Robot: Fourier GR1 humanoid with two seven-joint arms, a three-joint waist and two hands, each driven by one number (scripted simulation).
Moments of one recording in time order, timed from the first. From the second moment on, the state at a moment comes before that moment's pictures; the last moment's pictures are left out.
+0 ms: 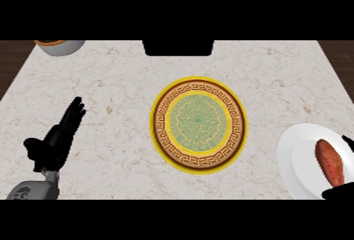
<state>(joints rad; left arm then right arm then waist) -0.08 0.31 -0.04 -1.32 0.13 0.03 -0.13 0.12 -0.57 -0.08 -1.41 0.46 0.11 0.39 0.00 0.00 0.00</state>
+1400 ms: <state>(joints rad) -0.01 0.28 0.04 -1.37 0.09 0.00 -0.12 0.47 -0.22 0.03 -1.67 0.86 -0.31 0.41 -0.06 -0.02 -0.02</state>
